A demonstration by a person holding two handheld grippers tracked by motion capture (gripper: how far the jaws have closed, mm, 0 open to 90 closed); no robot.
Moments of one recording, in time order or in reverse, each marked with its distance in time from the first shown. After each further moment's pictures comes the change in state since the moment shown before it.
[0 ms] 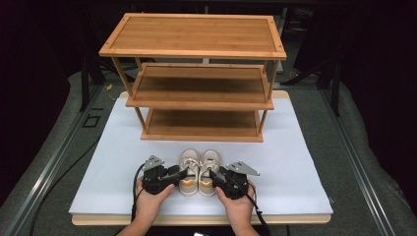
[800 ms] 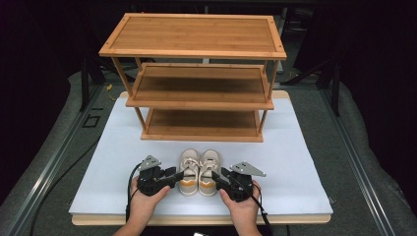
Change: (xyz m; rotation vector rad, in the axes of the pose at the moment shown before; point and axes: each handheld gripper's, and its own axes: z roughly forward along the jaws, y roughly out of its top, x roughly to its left) left arm -0.002 0.007 -0.018 0.047 -0.014 0.029; right arm 0.004 0.009 -0.023 -0.004 0.029 -0.026
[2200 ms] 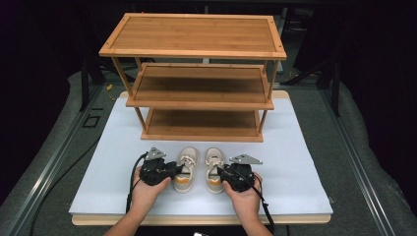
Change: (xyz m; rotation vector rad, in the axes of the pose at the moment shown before) left arm 0.010 0.020 0.017 0.103 0.066 0.079; right arm -0.019 0.013 0.019 0.124 -0.069 -0.048
